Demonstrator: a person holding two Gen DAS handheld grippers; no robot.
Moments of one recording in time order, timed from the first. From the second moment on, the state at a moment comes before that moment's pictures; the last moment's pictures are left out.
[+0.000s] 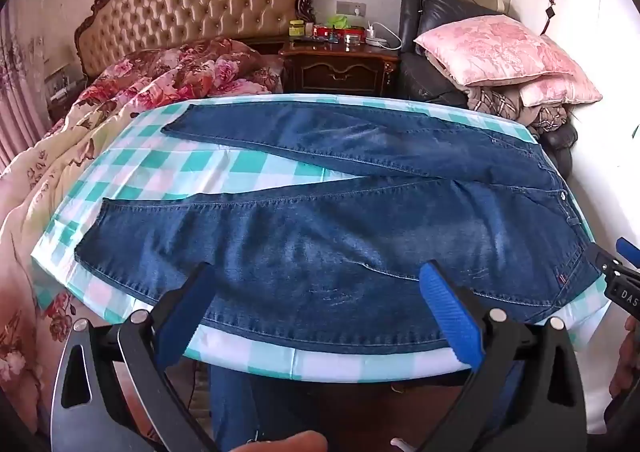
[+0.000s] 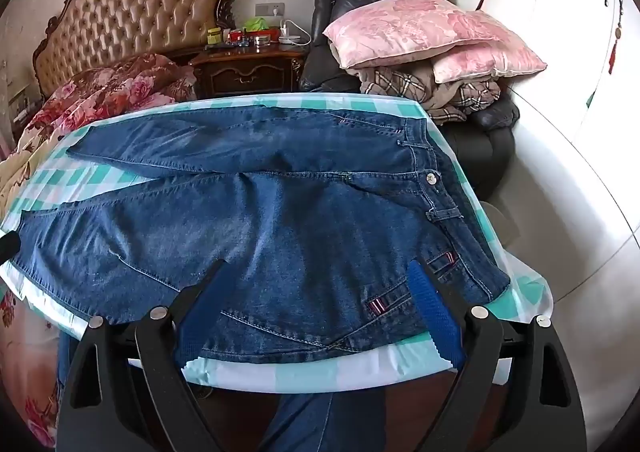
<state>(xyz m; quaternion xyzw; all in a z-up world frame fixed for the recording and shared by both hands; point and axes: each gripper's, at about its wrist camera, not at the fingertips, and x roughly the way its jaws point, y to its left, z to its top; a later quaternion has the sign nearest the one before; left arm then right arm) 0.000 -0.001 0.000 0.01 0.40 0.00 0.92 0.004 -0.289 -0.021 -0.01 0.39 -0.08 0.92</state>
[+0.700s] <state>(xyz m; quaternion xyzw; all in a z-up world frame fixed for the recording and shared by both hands) 0.008 0.005 -0.006 -0.01 0.40 0.00 0.92 0.008 -0.289 -0.020 0.00 0.39 -0.08 0.92</state>
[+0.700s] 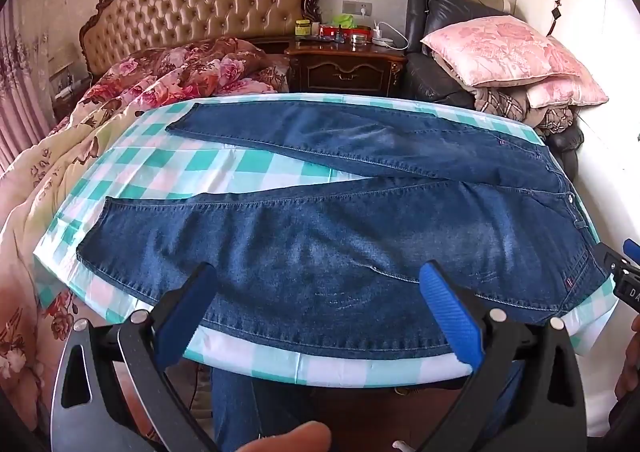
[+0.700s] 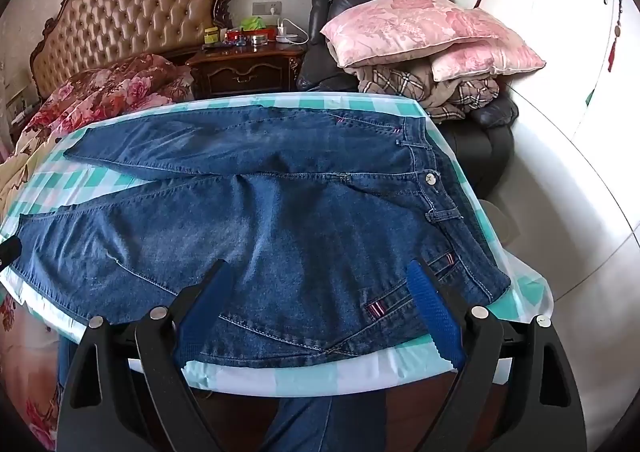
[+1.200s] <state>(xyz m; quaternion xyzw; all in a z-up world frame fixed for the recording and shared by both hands) 0.006 0.003 -0.007 -0.01 0.40 0.01 0.92 0.007 -0.291 -0.020 0.00 0.40 -0.09 0.91</state>
